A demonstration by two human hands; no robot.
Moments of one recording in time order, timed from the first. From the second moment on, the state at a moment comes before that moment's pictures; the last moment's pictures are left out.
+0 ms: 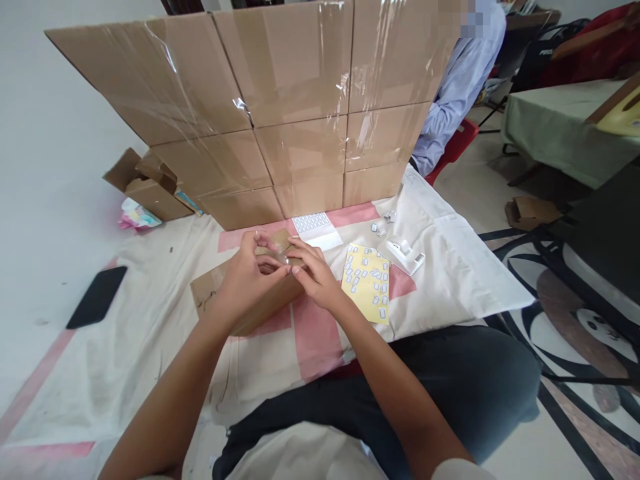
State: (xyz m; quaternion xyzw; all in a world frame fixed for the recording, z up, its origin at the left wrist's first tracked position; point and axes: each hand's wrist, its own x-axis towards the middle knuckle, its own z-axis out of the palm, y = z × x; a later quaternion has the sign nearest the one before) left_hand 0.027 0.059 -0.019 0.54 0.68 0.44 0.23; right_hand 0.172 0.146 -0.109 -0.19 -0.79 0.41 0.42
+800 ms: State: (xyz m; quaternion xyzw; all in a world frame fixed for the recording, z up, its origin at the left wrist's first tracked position) left_hand 0.025 0.059 -0.023 0.58 0.72 0.35 0.11; right_hand 0.171 0.146 -0.109 -0.17 -0.78 0.41 0.44
